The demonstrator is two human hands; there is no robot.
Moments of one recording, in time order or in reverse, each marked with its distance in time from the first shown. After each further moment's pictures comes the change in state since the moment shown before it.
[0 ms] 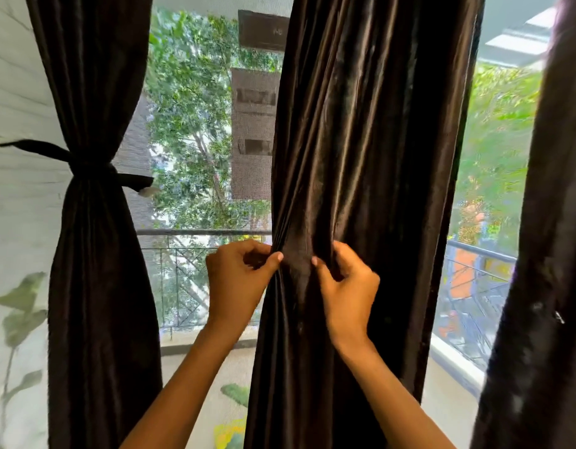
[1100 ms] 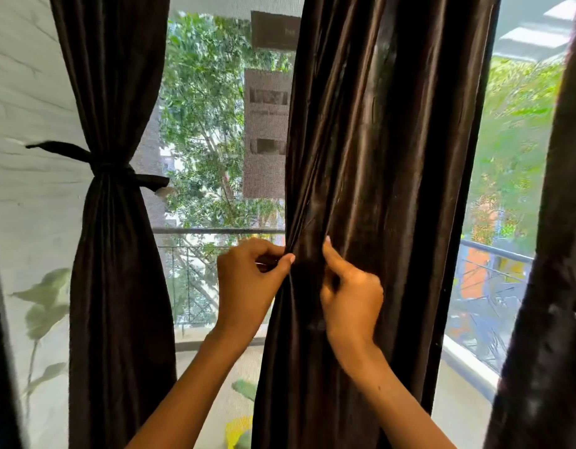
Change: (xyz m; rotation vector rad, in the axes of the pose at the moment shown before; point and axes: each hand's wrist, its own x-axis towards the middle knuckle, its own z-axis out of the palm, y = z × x) left_hand -0.010 0.006 -0.012 0.033 -0.007 0.073; right_hand -0.018 -0.019 -0.001 -0.287 0.025 -0.208
